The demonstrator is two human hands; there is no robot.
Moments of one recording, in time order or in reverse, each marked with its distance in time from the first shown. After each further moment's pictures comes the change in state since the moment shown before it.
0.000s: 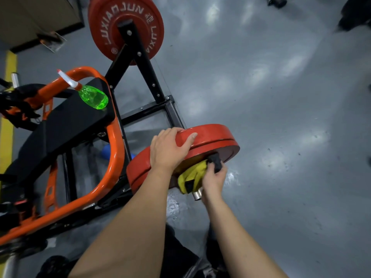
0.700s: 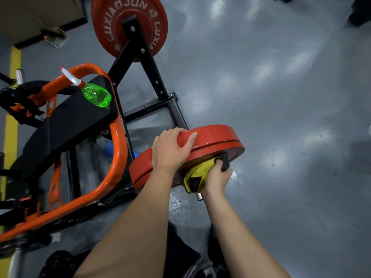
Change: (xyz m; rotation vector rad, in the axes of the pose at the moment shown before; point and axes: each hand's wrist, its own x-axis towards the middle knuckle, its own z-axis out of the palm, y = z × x) left_hand -0.002 -0.001 -0.005 -0.055 -0.007 -0.039; right_hand -0.007 -0.023 0.012 0.176 0.150 0.158
